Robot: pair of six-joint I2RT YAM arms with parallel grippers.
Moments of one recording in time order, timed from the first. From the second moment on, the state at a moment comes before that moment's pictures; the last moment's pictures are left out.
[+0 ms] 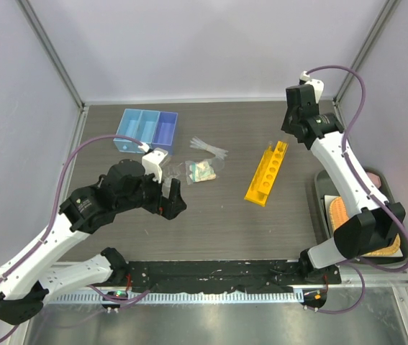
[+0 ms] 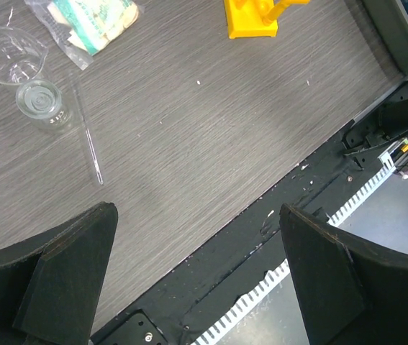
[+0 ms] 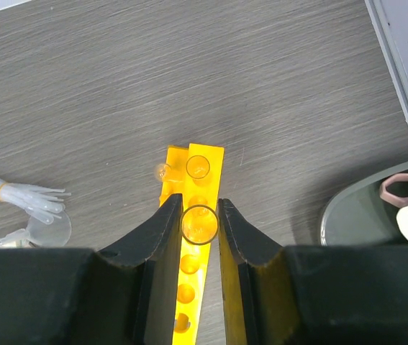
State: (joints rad) left arm -0.84 0.87 1.13 -0.88 0.02 -0.37; right arm 0.27 1.48 1.53 -0.75 0.45 0.37
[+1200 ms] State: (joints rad) left arm -0.84 0.89 1.13 -0.88 0.02 -0.34; right arm 0.27 1.52 1.30 -0.56 0.45 0.39
